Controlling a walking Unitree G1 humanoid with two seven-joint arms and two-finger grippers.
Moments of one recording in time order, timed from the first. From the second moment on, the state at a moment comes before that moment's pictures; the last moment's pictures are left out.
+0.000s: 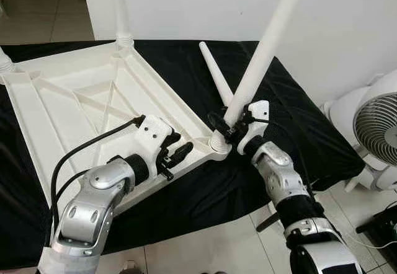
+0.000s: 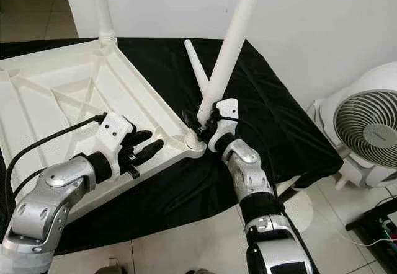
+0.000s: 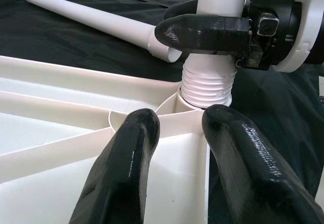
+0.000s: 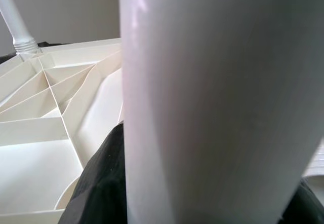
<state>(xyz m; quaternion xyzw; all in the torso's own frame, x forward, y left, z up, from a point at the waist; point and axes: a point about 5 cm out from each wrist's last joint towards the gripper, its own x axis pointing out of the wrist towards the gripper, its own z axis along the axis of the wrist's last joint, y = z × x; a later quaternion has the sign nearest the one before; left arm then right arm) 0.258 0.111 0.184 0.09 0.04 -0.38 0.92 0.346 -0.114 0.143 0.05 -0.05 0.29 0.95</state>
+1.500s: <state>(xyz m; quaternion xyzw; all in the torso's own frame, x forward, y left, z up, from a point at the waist) 0.257 0.118 0.190 0.09 0.03 -0.37 0.92 0.344 -0.113 0.134 0.01 -0.07 0.23 0.97</state>
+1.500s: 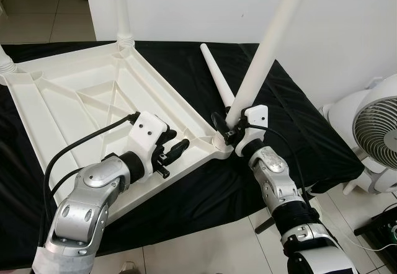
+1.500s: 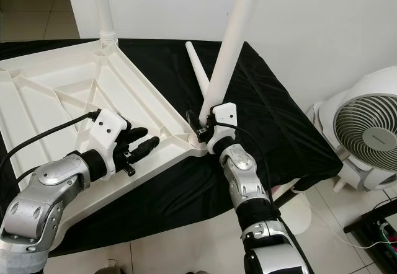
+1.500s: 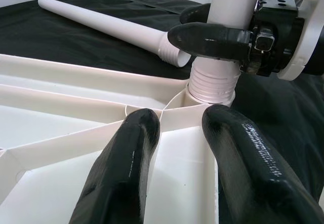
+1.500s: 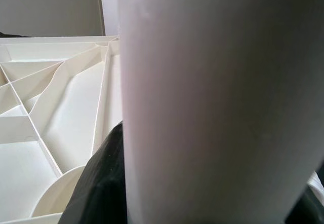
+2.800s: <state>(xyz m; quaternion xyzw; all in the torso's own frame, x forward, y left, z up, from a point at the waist) 0.258 0.109 0.195 0.09 0.02 -0.38 0.92 0.345 -0.100 0.144 0.02 -0.08 -0.06 0.99</state>
